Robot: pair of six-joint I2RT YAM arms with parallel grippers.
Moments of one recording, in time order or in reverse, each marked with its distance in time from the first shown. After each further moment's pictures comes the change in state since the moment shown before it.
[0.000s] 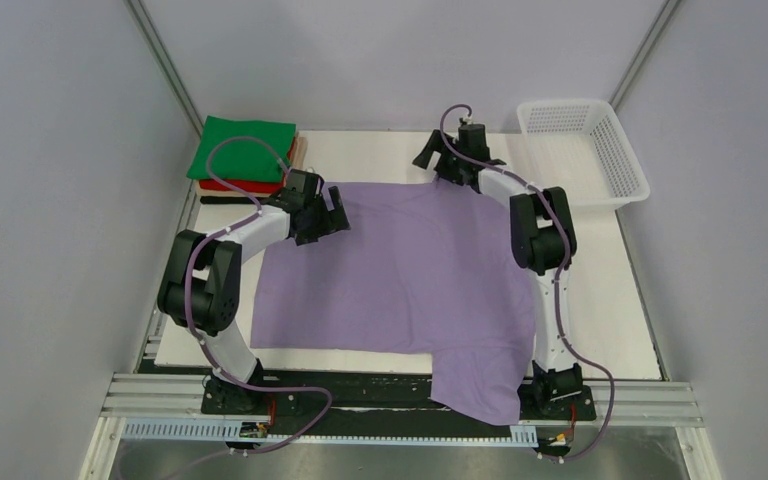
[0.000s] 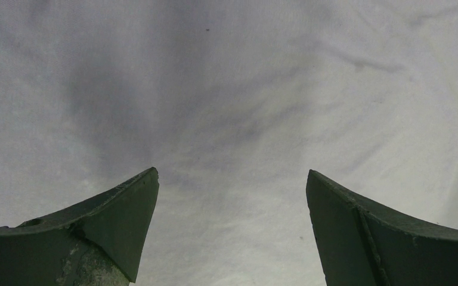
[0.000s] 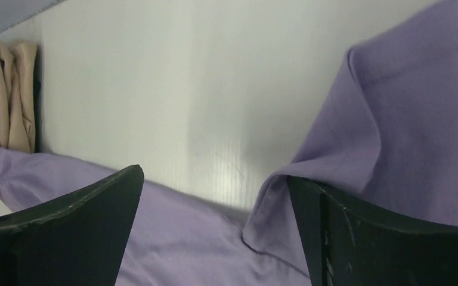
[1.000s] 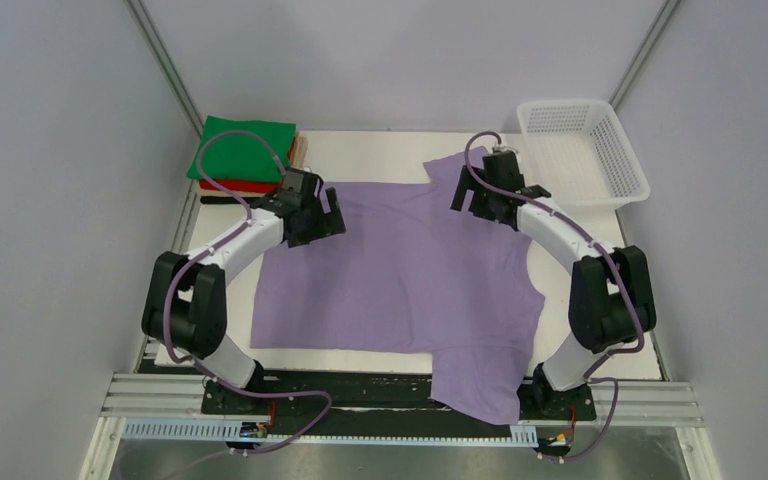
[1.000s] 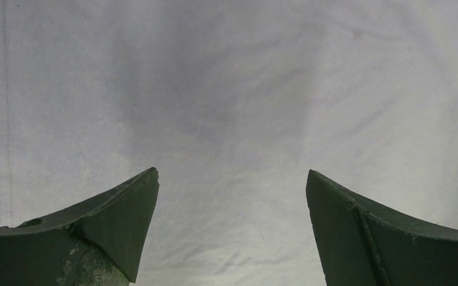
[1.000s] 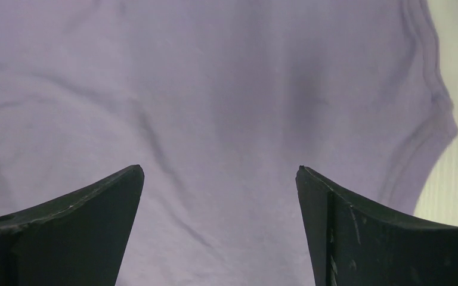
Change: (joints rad) left arm -0.038 -0.143 0.000 -0.169 -0.088 0.019; right arm 0.057 -0.694 -0.572 -0.354 0.333 -0.121
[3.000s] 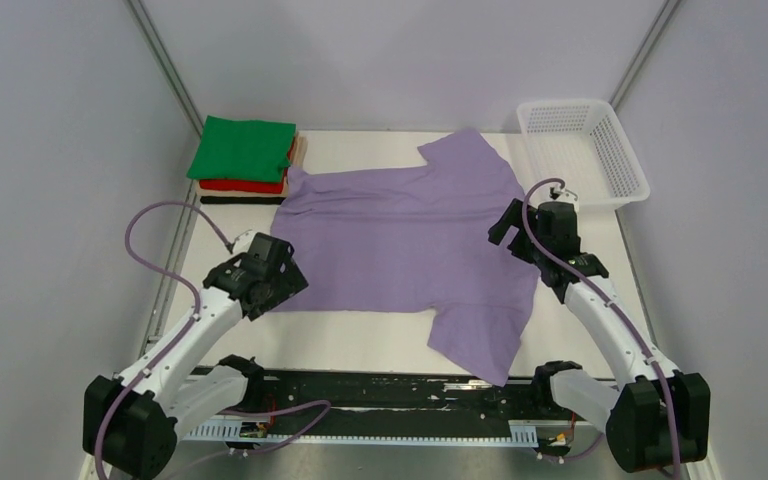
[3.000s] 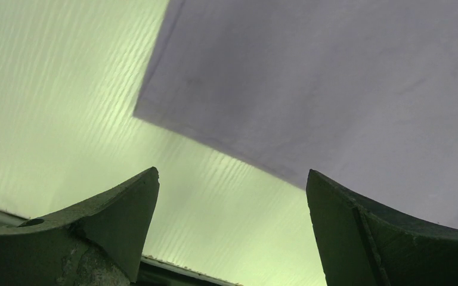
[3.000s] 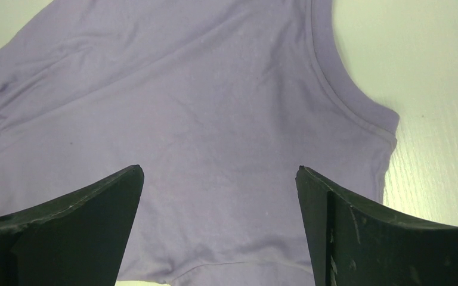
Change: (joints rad) left arm -0.035 -0.596 -0.378 -0.368 -0.248 -0.312; right arm -0.136 -0.587 -0.459 0.049 -0.052 0.085
